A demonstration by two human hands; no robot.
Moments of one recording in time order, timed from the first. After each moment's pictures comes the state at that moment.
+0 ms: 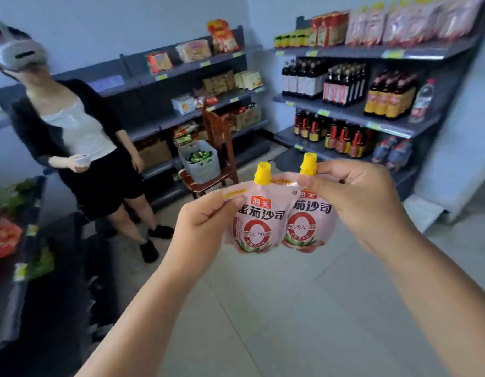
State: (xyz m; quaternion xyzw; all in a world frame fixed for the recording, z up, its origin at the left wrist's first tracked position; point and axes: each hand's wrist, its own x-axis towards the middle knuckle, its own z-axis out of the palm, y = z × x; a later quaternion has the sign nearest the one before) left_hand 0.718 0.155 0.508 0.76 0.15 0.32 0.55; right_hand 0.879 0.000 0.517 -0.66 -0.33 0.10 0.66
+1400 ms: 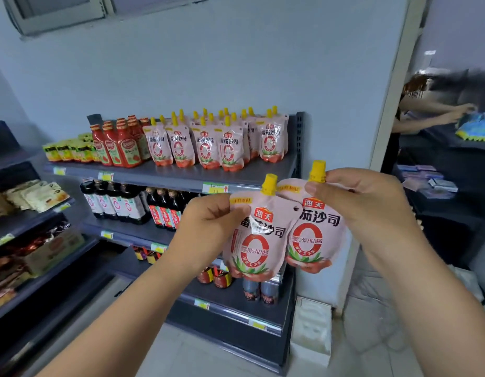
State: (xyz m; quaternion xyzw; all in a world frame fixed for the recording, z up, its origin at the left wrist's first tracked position) left_hand 1.675 0.200 0.571 0.81 -0.13 0.17 0.55; right_hand 1.681 -0.034 0.598 -0.70 -0.11 -0.16 0.69
